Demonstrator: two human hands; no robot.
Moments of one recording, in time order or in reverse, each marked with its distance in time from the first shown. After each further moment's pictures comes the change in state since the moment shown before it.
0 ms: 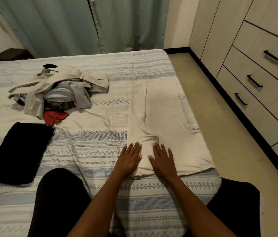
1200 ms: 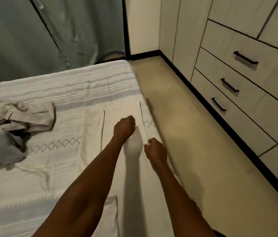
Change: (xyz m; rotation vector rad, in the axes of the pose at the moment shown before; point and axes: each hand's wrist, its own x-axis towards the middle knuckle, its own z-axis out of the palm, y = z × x) left_hand 0.414 0.090 -0.082 -0.174 0.148 -0.137; right_hand 0.239 0.159 -0.106 0.374 -0.007 0.548
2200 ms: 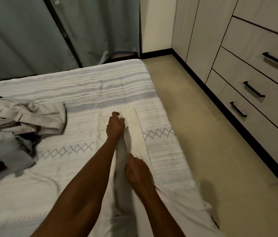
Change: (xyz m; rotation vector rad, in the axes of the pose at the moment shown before) left_hand 0.060 -0.115 -0.014 -0.353 0.168 -0.328; right_hand -0.023 -0.084 0.104 -0.146 0.006 -0.432
